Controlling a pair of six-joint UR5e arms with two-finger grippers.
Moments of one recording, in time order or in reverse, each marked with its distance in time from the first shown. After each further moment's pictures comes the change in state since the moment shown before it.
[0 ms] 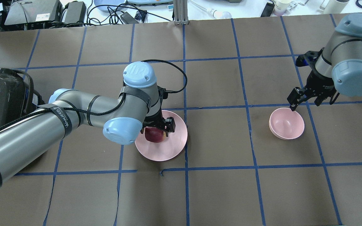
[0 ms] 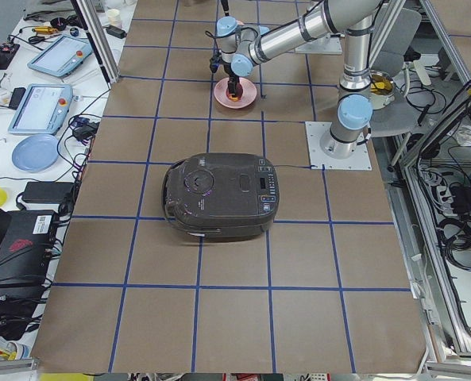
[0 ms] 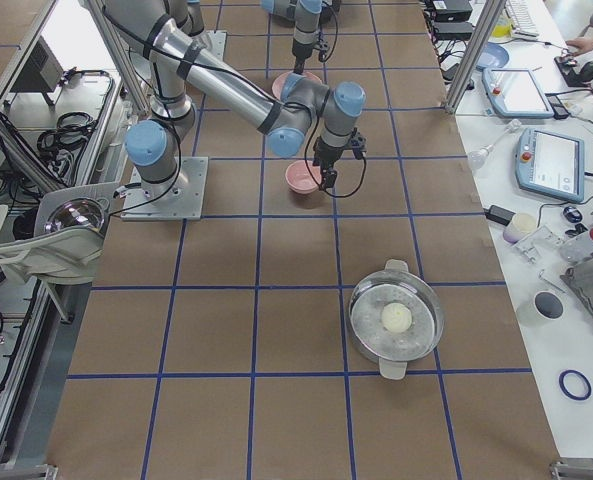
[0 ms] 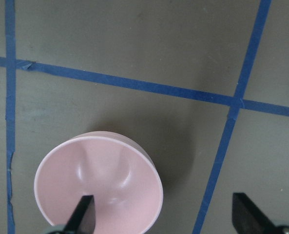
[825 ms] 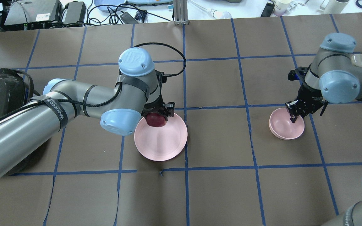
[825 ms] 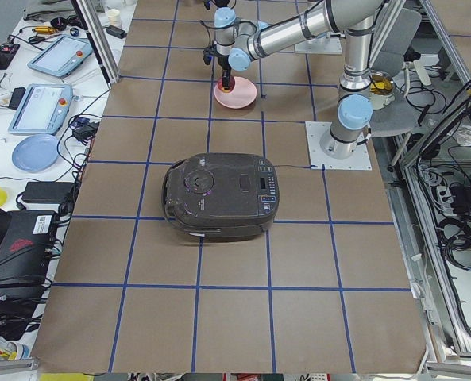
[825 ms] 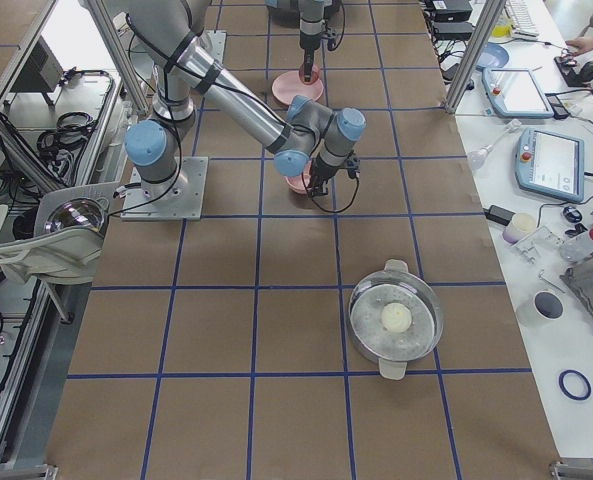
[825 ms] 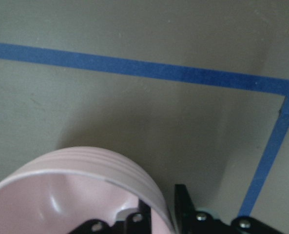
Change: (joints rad) left arm 0.004 0.030 0.104 0.000 -0.002 -0.099; right arm 0.000 0.083 0.018 -0.017 -0.003 0.052
